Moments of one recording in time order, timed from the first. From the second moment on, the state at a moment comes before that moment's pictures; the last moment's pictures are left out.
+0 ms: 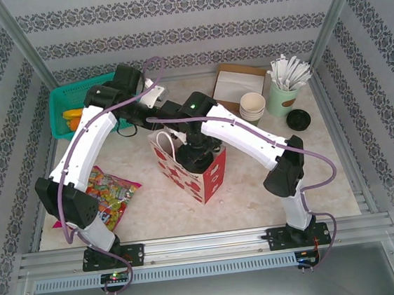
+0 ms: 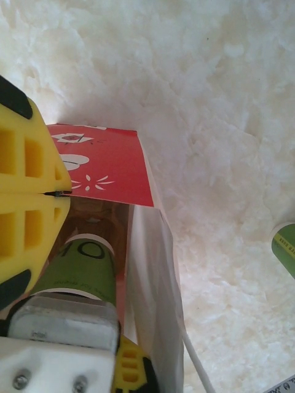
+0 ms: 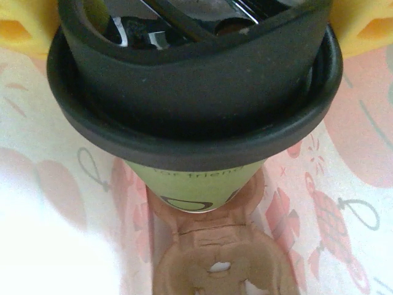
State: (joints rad) left arm -0.34 1.70 1.85 -1.25 0.43 0.11; right arm 0.91 2.01 2.15 -1.70 -0.01 0.25
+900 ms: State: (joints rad) left arm -0.34 1.67 1.81 -1.20 0.43 0.07; right arm 0.91 2.03 2.15 -1.70 -0.02 0.26
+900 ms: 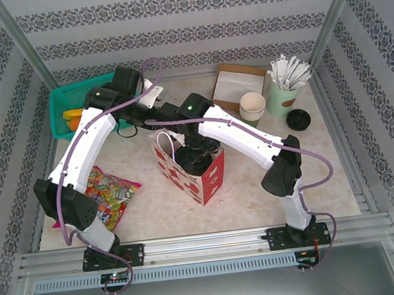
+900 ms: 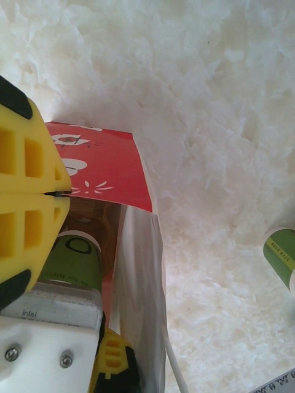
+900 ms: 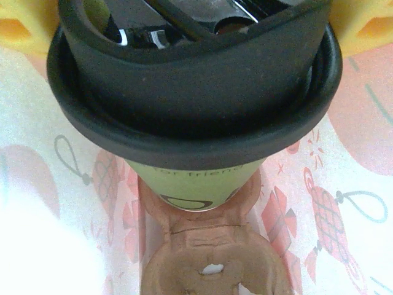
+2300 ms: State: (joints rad) left arm -0.33 1.63 1.76 -1.17 0.47 0.04; right arm 0.89 2.01 2.02 -1.70 -0.02 0.26
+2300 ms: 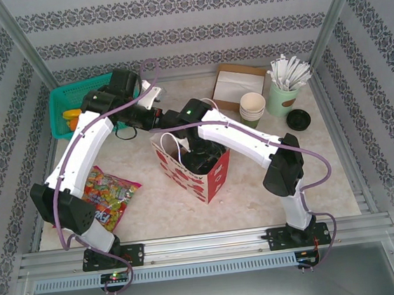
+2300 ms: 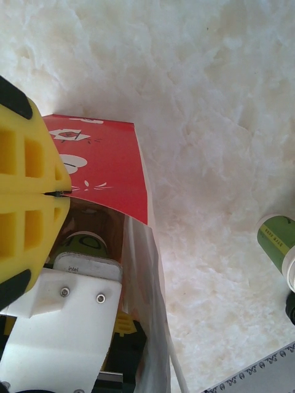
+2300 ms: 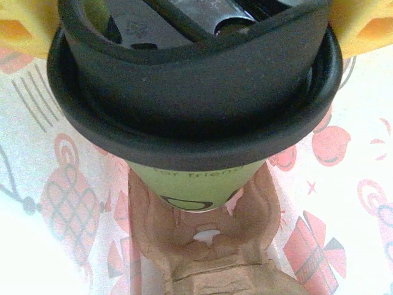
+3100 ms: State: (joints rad) left arm -0.33 1.63 1.76 -1.17 0.48 0.04; right arm 0.89 2.01 2.02 -1.70 -0.04 0.26
